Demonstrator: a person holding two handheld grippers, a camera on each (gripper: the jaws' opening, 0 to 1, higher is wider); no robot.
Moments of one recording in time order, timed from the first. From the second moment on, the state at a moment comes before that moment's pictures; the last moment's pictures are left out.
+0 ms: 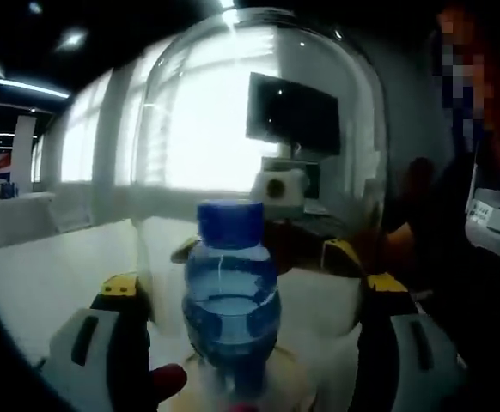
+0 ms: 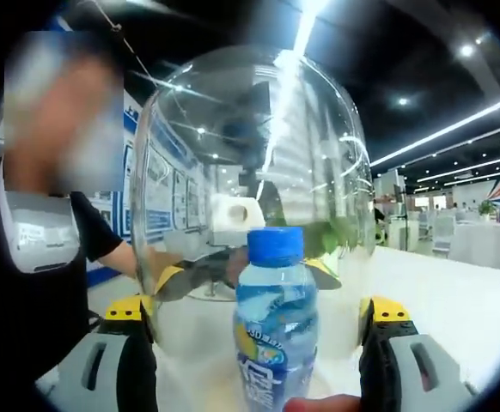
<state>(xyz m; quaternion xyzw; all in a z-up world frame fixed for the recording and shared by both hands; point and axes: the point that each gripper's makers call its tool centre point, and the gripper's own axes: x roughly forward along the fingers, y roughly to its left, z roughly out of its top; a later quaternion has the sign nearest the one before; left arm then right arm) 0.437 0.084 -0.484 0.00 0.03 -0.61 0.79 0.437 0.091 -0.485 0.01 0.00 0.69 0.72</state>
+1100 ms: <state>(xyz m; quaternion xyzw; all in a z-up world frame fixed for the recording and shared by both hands) 0.440 0.089 -0.528 -0.03 0.01 -0.61 0.79 0.437 0.094 -0.532 0.00 0.02 0.70 0.72</state>
